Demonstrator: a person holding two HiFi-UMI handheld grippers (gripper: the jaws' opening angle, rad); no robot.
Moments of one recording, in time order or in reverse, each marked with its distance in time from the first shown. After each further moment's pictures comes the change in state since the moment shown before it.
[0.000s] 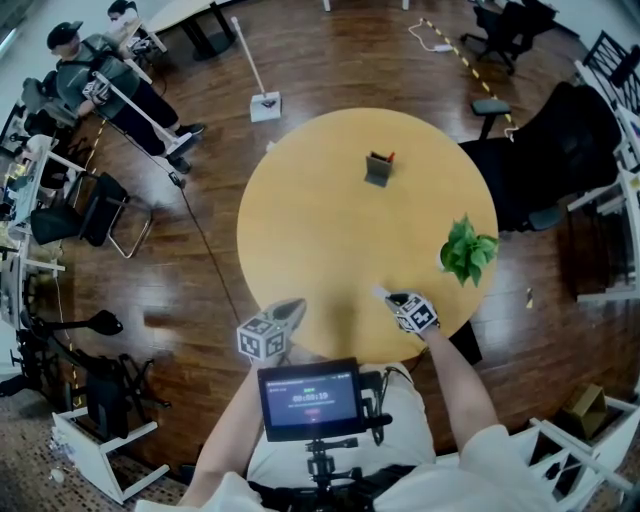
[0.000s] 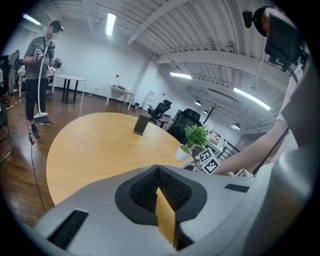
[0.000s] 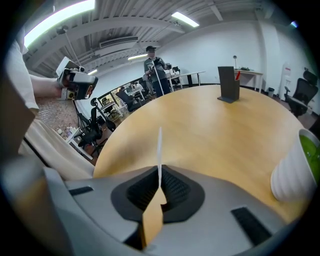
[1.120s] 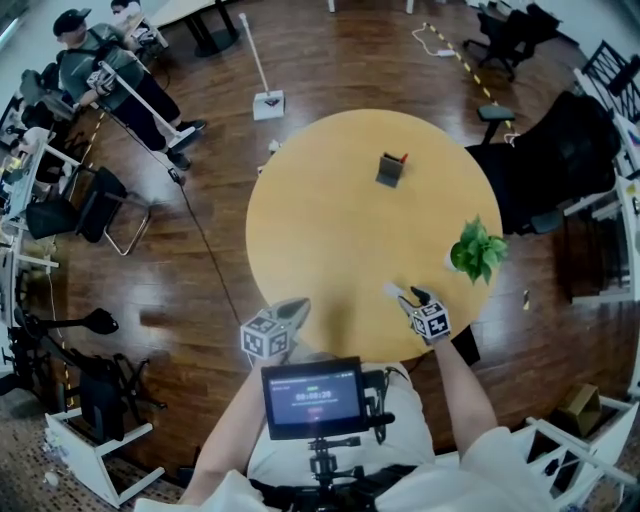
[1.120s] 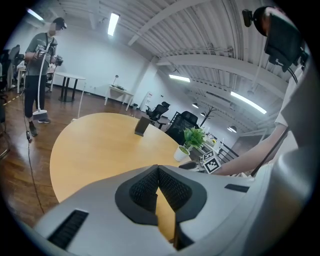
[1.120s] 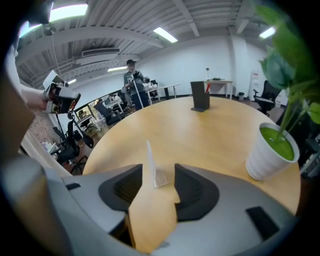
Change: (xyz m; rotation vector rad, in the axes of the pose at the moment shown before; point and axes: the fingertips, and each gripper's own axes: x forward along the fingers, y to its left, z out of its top) left arm -0.031 0.027 -0.003 -0.014 -0.013 -0.049; right arm -0.031 -0.012 0.017 0.161 -0.155 -0.238
